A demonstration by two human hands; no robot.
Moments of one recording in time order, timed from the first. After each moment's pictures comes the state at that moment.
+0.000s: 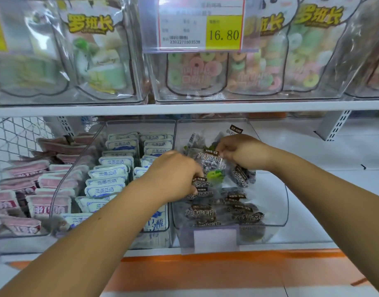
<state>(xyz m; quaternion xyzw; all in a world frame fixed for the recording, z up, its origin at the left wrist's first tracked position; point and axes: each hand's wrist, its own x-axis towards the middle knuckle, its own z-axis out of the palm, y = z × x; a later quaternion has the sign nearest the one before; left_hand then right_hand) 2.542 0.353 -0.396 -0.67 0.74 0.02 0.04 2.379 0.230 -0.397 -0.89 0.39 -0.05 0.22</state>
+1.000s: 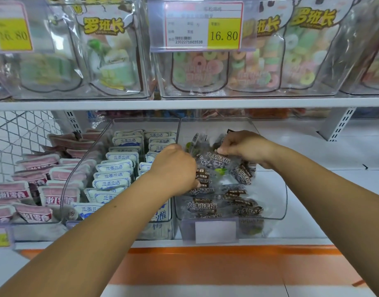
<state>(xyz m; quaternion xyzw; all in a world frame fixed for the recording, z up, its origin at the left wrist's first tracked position) 2.545 0.346 -0.412 -0.67 0.73 -0.10 0.12 2.378 0.236 -0.396 -0.81 0.44 -0.12 0.35</state>
